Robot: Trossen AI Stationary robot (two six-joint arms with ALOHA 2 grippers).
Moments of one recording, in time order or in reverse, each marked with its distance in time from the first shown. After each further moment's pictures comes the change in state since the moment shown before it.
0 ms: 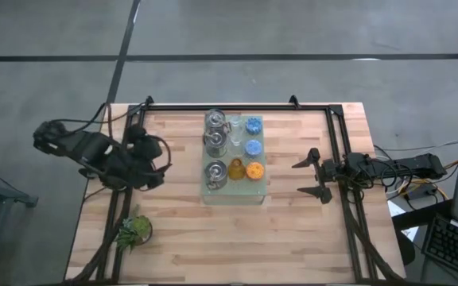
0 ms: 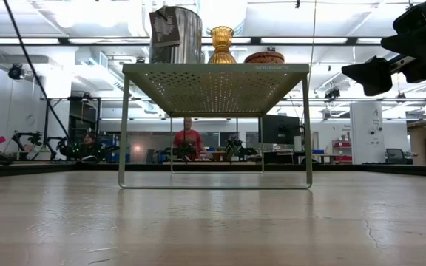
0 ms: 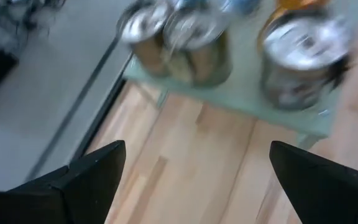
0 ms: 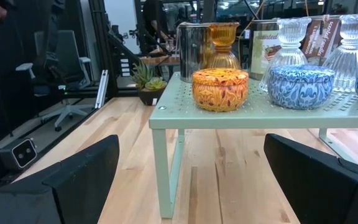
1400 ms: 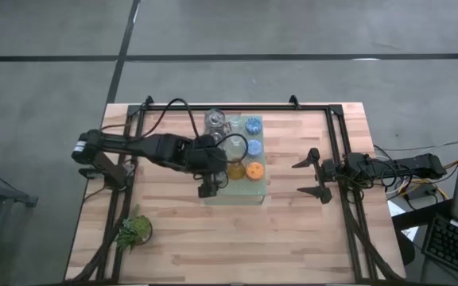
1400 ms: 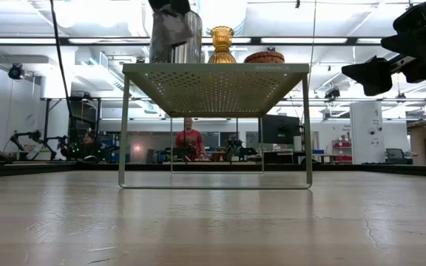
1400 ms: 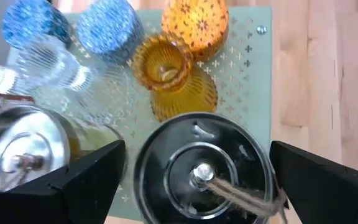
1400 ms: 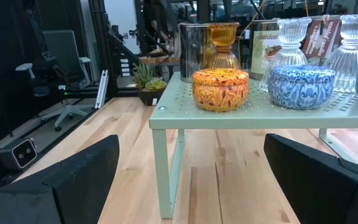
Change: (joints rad) left arm 0.266 0.458 0.207 0.364 0.448 0.472; right arm 0.000 0.000 0.000 0.000 0.000 0.000
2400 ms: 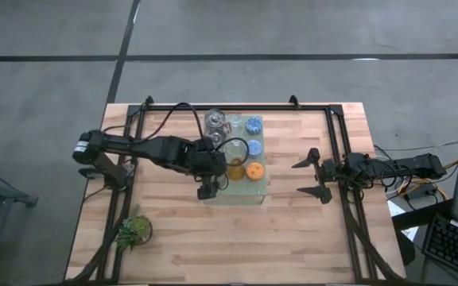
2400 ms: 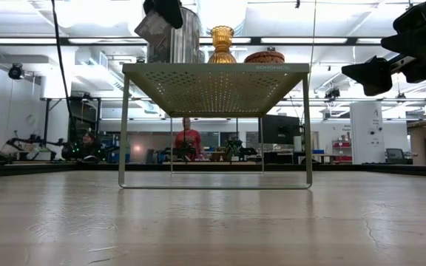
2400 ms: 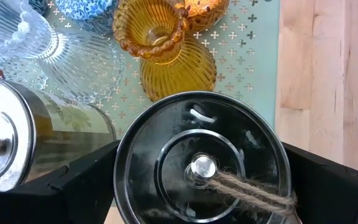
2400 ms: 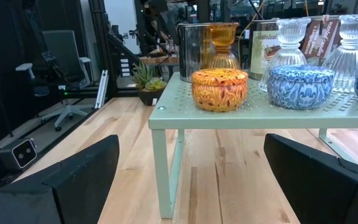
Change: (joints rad) left arm 0.000 0.007 -0.048 -0.014 0.030 -0.027; right arm 0.000 0.000 0.000 0.000 0.000 0.000
